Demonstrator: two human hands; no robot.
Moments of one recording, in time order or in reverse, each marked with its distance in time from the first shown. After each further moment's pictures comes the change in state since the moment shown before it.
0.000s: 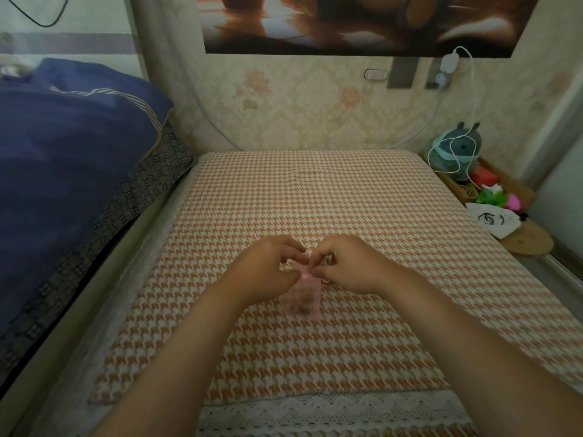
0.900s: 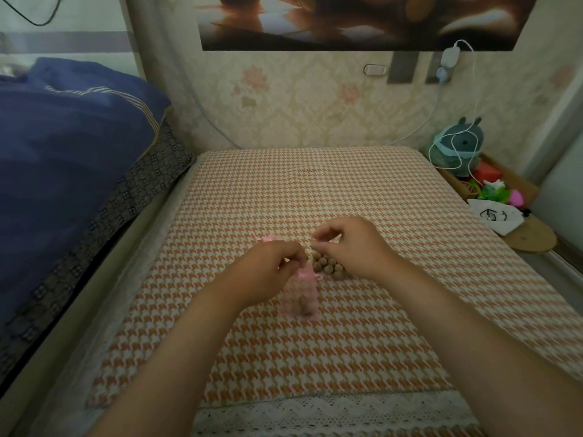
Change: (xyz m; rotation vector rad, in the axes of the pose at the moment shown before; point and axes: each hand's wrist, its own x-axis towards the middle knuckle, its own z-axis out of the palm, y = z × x) left_hand 0.000 0.004 -0.004 -0.055 -0.075 -0.005; right_hand 0.013 0.015 -0.001 0.167 0.274 0.108
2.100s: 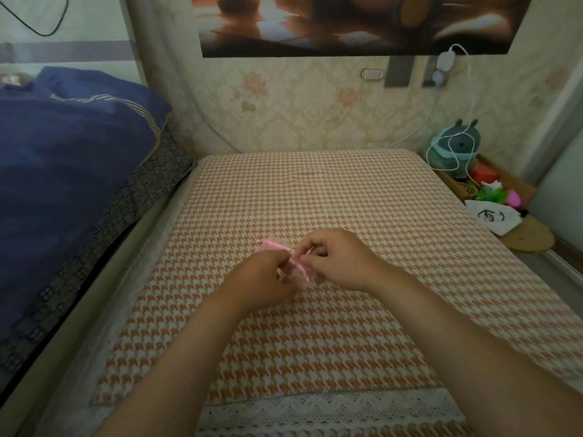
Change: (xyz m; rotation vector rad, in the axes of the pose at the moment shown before) left_hand -0.005 -0.006 0.013 0.077 -0.004 -0.192; right_hand -0.018 -0.022 0.005 0.104 -0.215 -0.068
